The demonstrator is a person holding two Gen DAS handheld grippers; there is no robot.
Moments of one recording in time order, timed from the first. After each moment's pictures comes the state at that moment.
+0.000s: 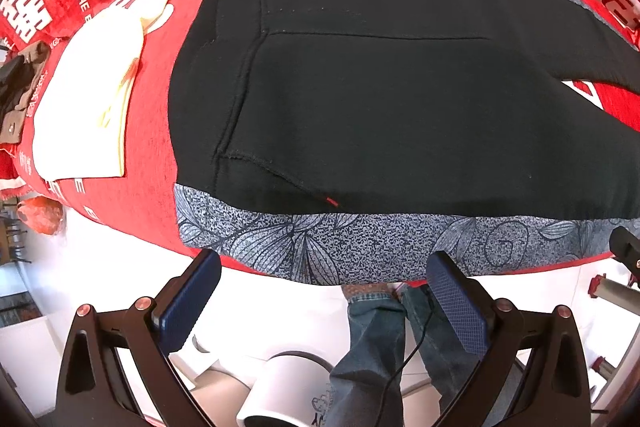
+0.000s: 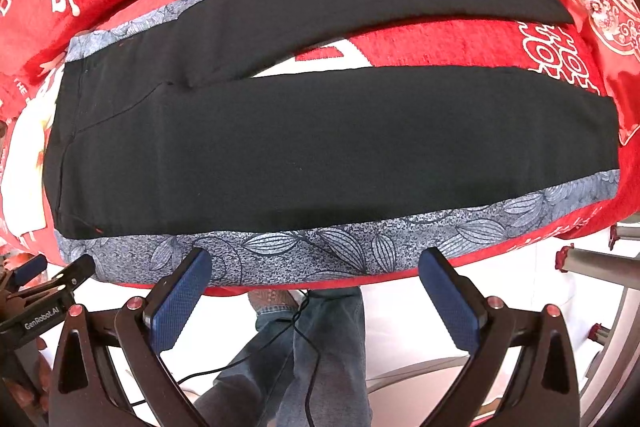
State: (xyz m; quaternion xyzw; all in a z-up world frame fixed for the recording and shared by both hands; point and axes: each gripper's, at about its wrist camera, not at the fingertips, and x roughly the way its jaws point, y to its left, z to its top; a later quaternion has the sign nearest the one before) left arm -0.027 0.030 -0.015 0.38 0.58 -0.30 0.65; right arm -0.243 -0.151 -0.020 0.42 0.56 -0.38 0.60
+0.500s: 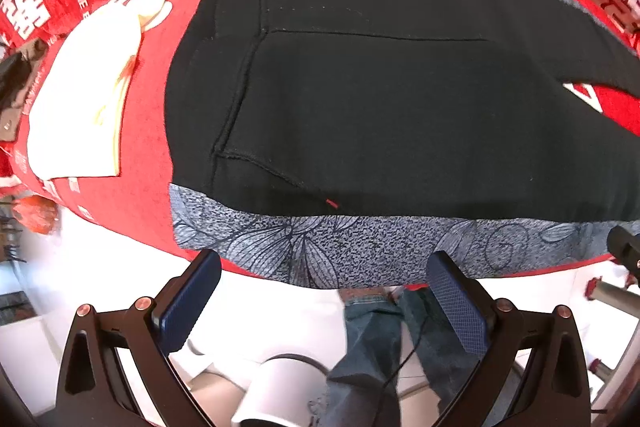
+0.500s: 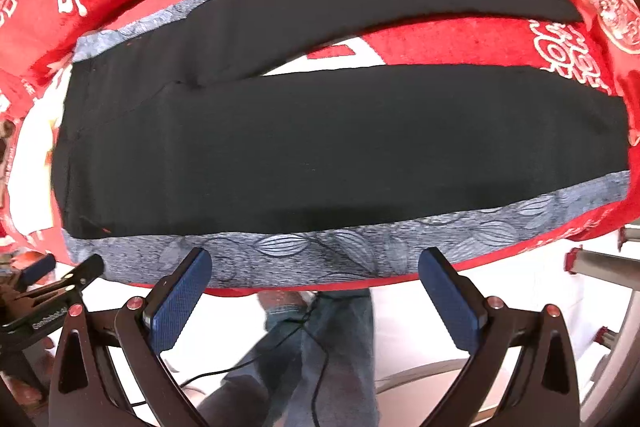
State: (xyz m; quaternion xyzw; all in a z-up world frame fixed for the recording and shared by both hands) left arm -0.023 0.034 -0.019 0.36 0.59 -0.31 0.65; right arm -0.243 -0.149 -0.025 0.45 0.54 -0.36 0.61
